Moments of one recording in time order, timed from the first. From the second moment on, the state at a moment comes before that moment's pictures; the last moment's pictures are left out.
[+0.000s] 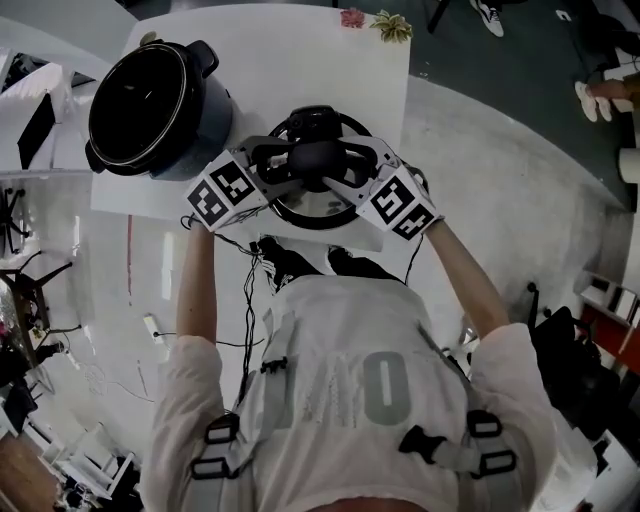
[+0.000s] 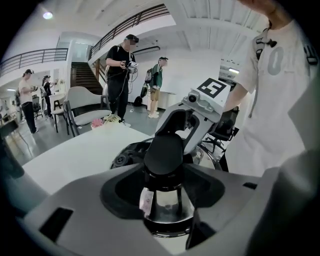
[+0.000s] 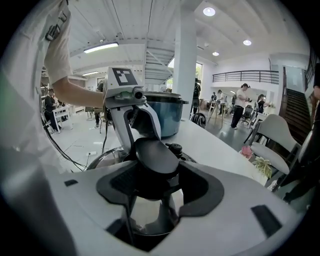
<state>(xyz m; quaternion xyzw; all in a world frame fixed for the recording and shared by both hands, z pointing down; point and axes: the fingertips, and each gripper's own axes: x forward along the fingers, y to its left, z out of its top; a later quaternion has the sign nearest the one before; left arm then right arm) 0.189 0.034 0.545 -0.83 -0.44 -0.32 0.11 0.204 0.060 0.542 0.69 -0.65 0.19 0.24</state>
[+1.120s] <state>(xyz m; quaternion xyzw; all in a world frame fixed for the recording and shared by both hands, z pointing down) 0.185 0.047 0.575 -0.84 -0.43 -0.32 0.09 0.200 0.074 0.580 0.68 -0.64 0.19 0.29</state>
